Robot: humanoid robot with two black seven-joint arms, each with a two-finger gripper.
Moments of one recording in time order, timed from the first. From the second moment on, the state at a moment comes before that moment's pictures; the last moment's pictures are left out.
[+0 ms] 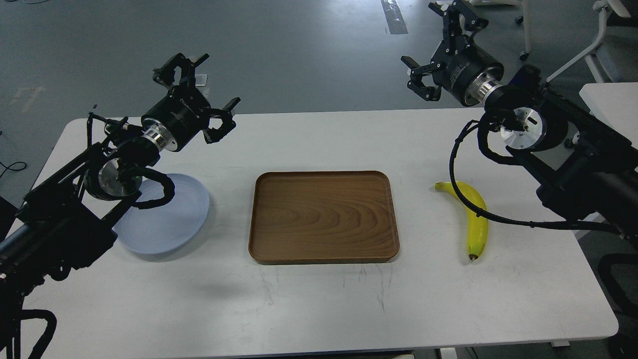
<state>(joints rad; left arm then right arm) -0.75 0.33 -0.79 -0.92 -0.02 -0.25 -0.10 0.92 -0.37 0.68 0.97 -0.03 0.07 0.06</state>
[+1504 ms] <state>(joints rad) -0.75 0.35 -0.77 -0.91 -0.02 -0.27 -0.18 0.88 -0.35 0.70 0.97 -0.02 0.05 0.06</state>
